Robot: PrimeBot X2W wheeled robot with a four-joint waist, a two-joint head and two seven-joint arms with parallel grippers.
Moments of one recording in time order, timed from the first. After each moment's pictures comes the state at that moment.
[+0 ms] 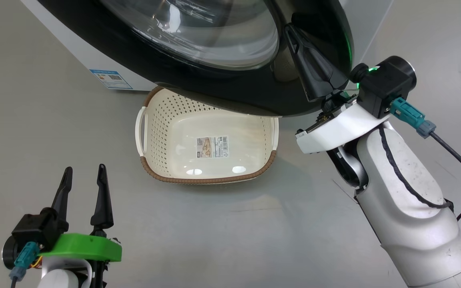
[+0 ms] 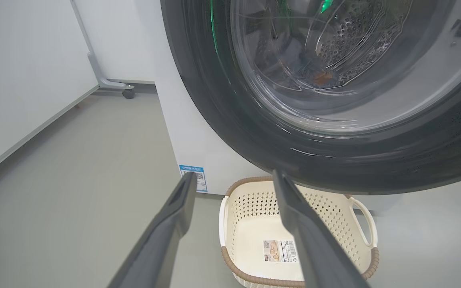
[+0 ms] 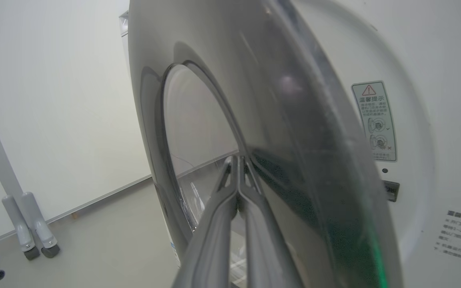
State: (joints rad) left arm -0.04 0.04 -0.03 0.11 -0.32 -0.10 -0.26; right arm -0.63 -0.06 0.47 0.24 0.28 0.12 -0.26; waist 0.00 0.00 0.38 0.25
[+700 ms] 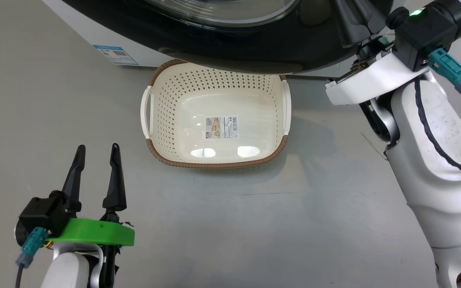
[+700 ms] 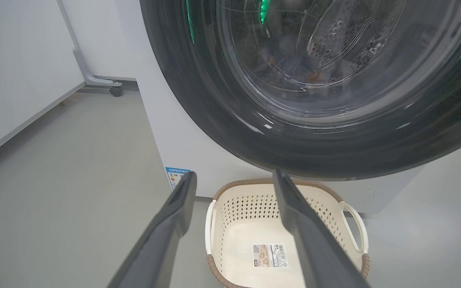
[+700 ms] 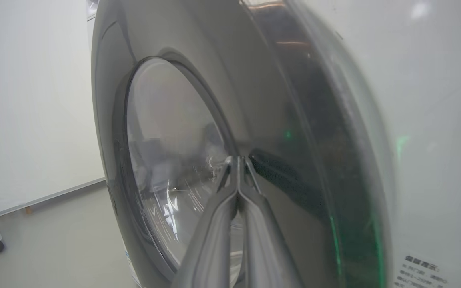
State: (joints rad) left arm -0.10 0.03 -0.08 0.07 -0.36 -0.10 -0.26; right arm -0.78 -0.13 0.42 0.27 0.19 0.12 -0.26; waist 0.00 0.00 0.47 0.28
